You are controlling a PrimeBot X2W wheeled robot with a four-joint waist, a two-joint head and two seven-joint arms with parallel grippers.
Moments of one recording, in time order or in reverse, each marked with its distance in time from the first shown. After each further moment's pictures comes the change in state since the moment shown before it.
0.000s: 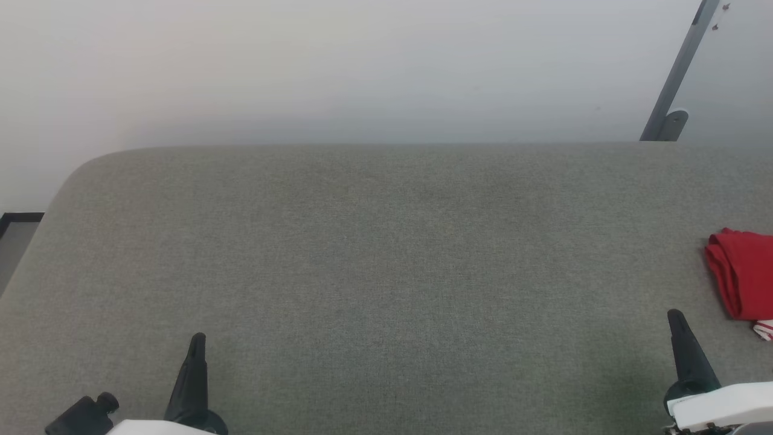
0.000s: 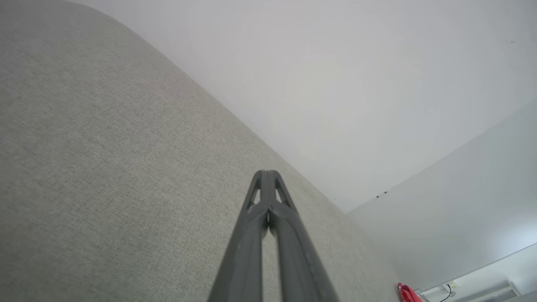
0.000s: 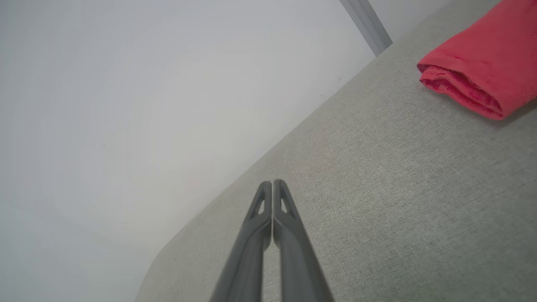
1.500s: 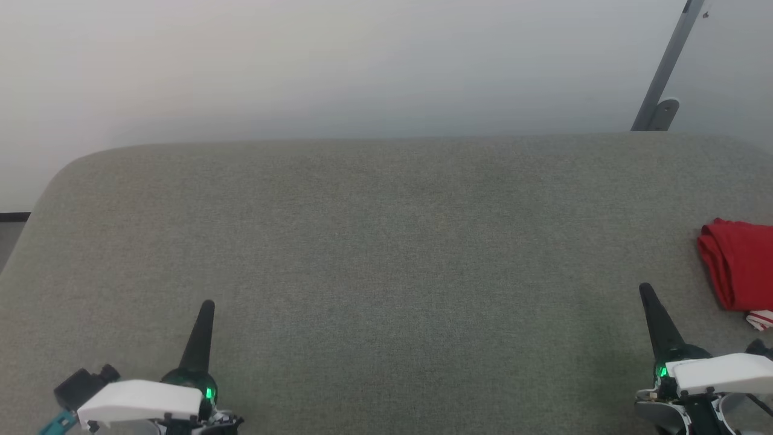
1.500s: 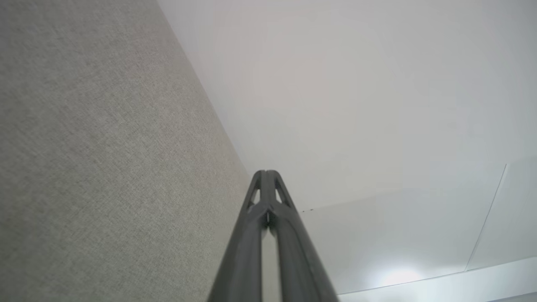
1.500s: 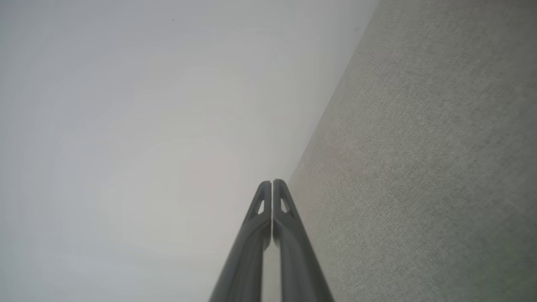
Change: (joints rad) left arm -0.127 0.007 -0.004 0.084 -0.469 0.000 0.123; right arm -0.099 0.085 -0.024 0.045 0.371 0.000 0.123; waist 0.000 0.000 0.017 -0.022
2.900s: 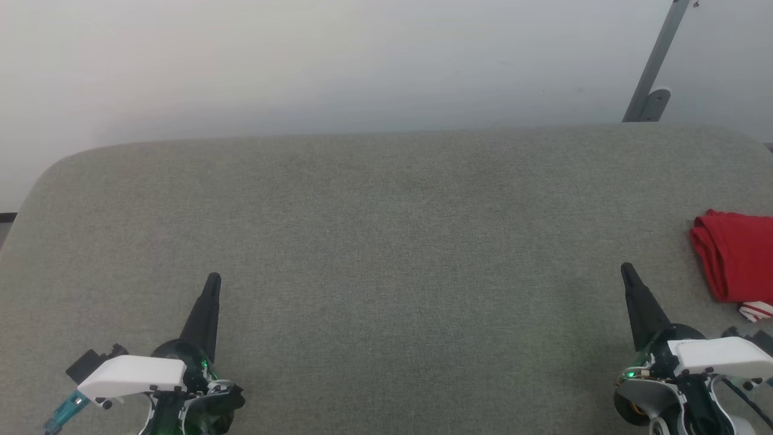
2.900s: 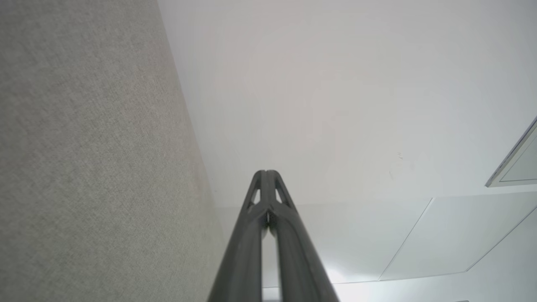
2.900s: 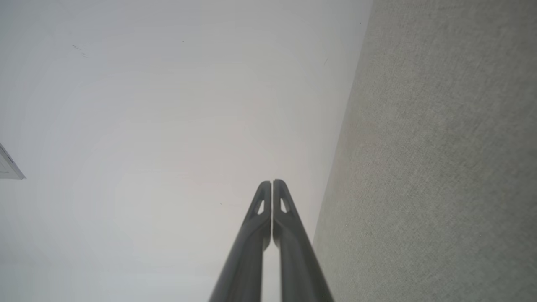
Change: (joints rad) left arm -0.090 -0.005 0.008 0.052 -0.290 0.000 0.084; right arm -0.062 0.051 -0.013 0.024 0.235 -0.001 0.078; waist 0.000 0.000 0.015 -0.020
